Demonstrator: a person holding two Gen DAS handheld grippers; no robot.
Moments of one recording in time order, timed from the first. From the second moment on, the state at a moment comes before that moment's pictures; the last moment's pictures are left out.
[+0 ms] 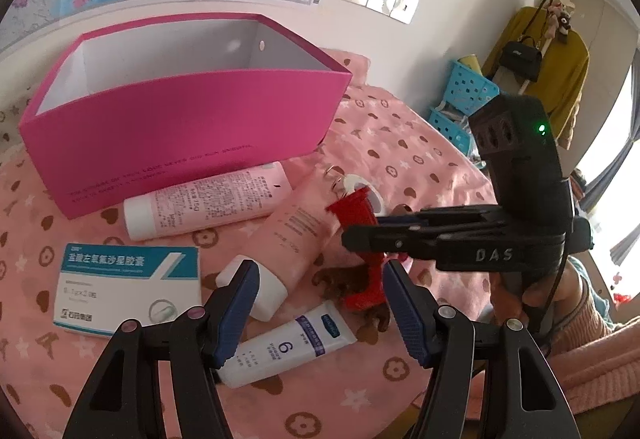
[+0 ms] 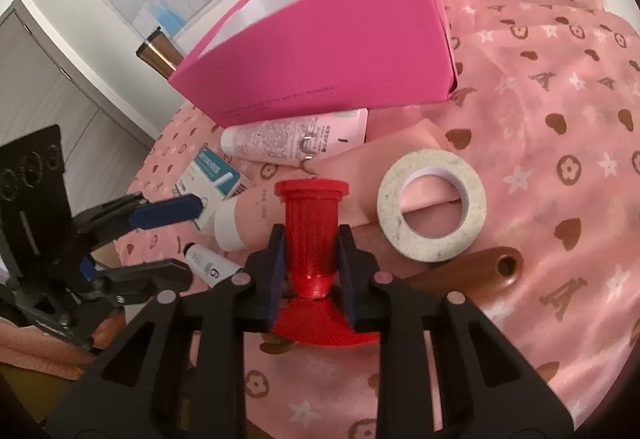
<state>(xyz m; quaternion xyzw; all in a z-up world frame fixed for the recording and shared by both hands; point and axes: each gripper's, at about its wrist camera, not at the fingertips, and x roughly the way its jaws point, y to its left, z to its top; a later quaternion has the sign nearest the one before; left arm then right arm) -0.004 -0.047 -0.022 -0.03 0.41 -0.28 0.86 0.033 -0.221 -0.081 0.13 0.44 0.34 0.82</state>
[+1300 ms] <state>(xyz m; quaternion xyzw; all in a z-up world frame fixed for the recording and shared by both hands) 0.099 -0.044 0.059 -0.03 0.35 -0.25 0.90 0.132 -0.205 0.035 0.21 0.31 0.37 0.85</state>
